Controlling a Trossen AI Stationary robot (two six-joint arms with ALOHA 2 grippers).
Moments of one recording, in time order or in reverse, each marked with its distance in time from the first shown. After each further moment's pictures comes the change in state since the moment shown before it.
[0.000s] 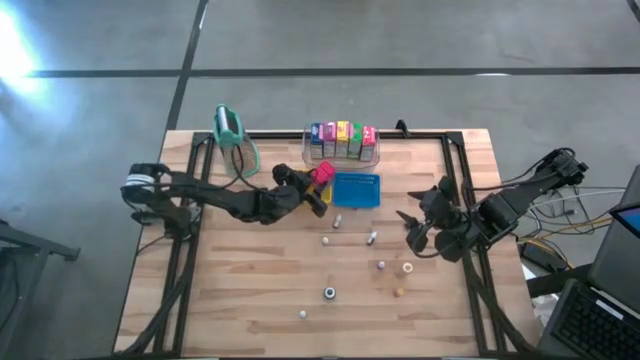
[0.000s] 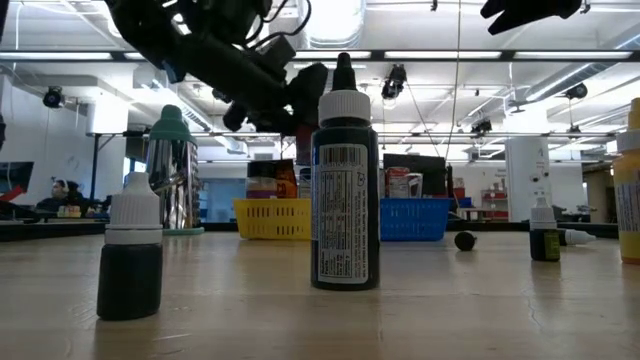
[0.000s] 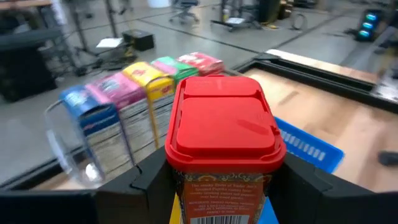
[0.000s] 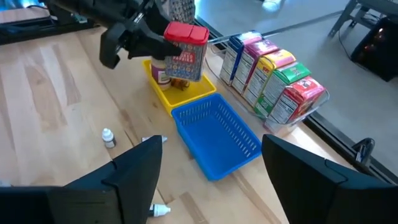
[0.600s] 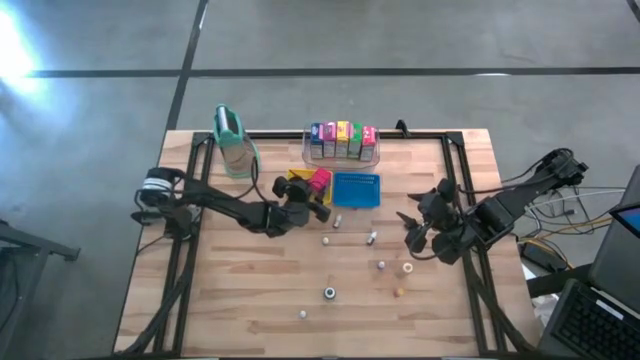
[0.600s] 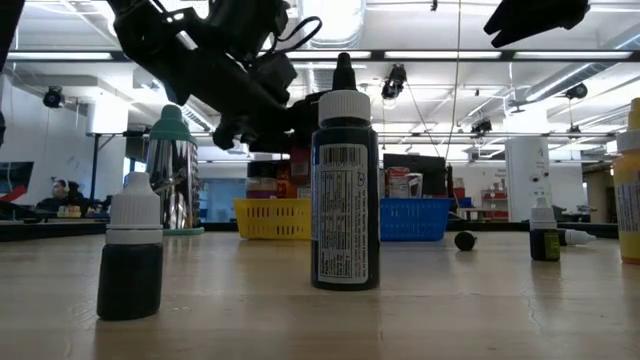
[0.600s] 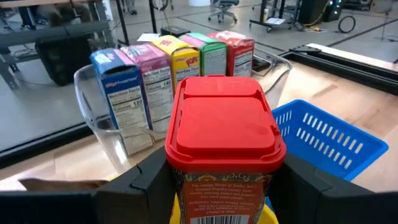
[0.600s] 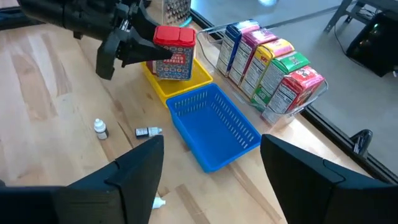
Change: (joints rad) left arm -0.074 0.137 0.026 -0.001 -0.219 -0.142; right arm 0.000 0.000 -0.051 0.001 -0.002 0.033
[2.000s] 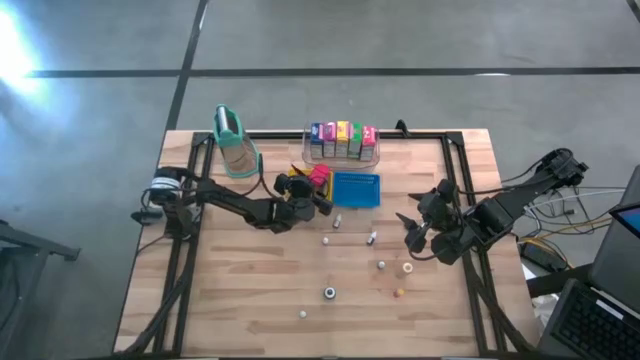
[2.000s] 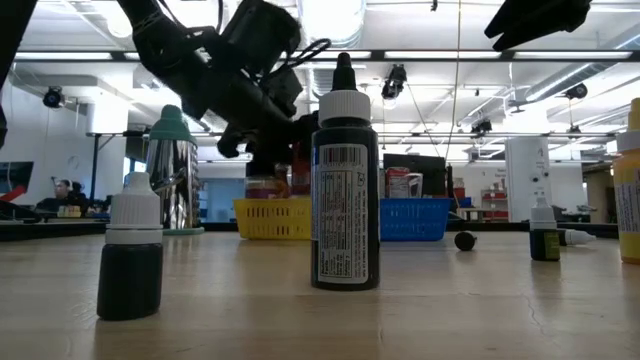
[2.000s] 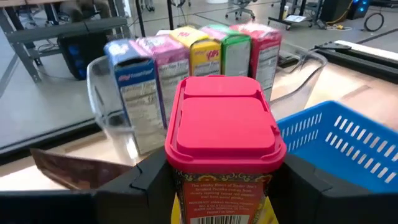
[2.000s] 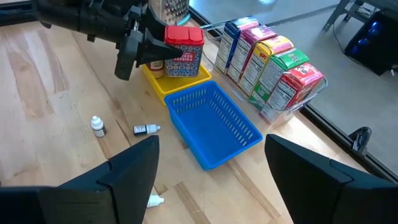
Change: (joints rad) left arm 0.048 0.058 0.038 -0.008 -0.023 -0.020; right arm 0.000 0.000 -0.013 -0.001 -0.001 0.010
